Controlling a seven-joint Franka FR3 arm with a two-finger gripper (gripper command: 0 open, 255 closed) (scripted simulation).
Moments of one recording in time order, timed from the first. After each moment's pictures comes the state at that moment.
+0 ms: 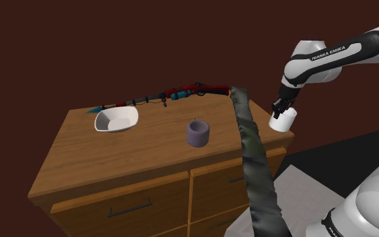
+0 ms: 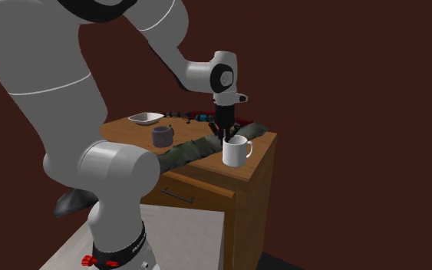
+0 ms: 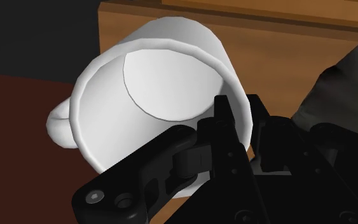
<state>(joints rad) -0.14 -0.26 -0.39 -2.45 -0.11 2.24 -0.26</state>
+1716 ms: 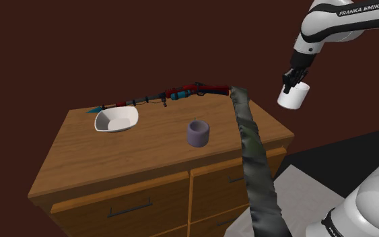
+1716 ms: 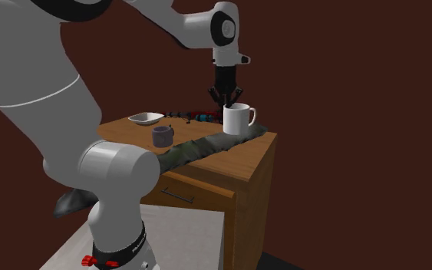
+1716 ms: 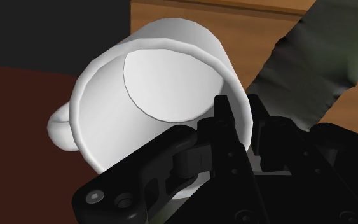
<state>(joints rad) -0.14 -0.38 -0.35 -2.20 -0.12 1.88 -0.24</state>
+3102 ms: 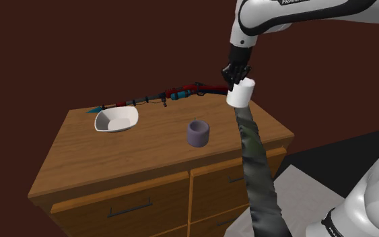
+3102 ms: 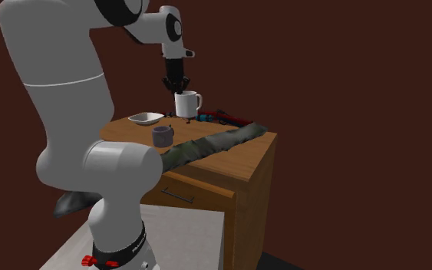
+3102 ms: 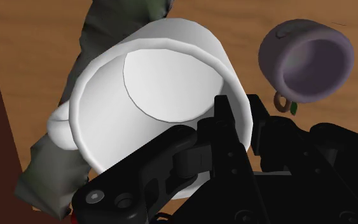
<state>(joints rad) 0.05 -0.16 -0.04 -1.94 -0.01 1.82 0.20</state>
